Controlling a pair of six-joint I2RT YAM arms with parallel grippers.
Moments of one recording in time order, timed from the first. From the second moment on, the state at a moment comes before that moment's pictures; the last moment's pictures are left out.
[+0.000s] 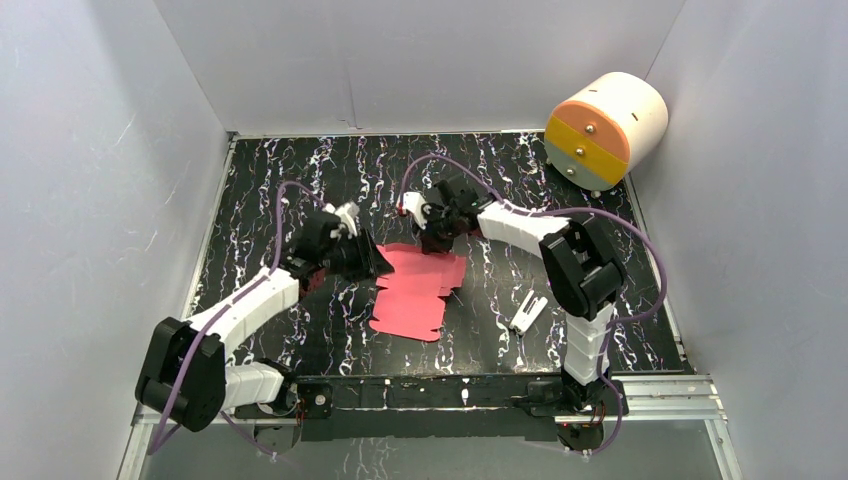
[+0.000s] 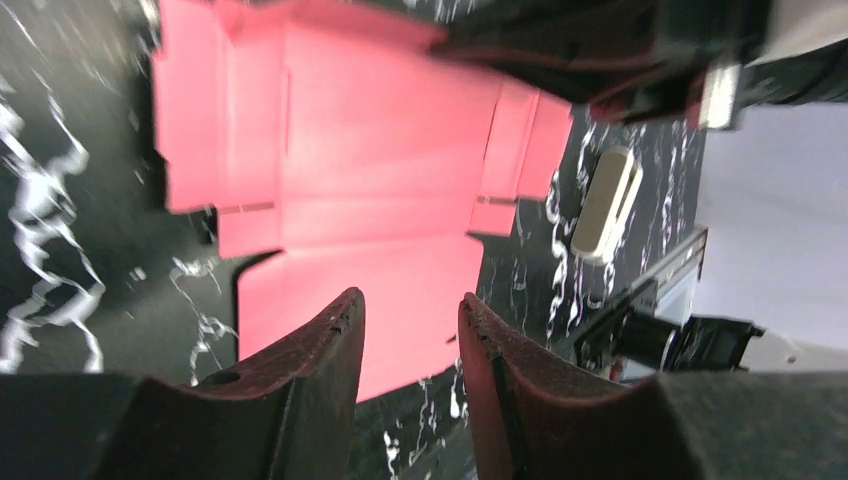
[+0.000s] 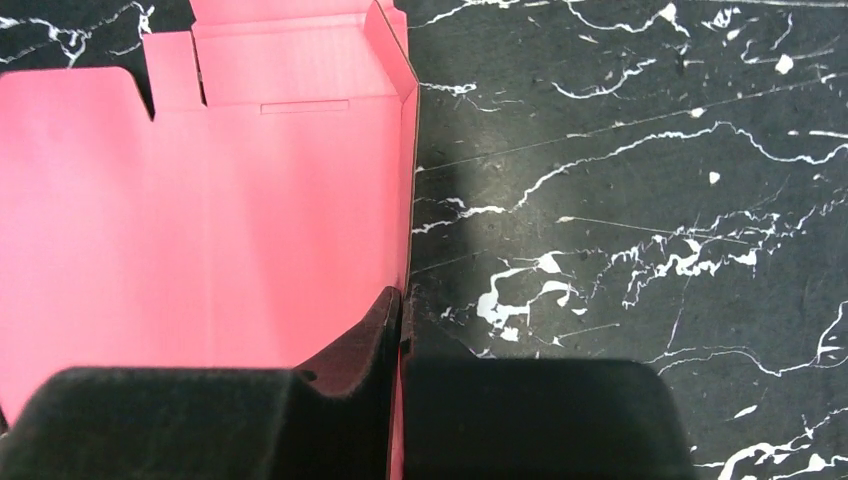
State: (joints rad) left arm -0.39 1.24 0.74 -0.21 0.38 -0.65; right arm 0.64 1.95 1.36 -0.39 -0.53 -0.54
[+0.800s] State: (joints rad) left arm -0.47 1.30 0.45 0.16 0.41 -0.87; right arm 0.78 1.87 1.01 0.15 -0.23 -0.74
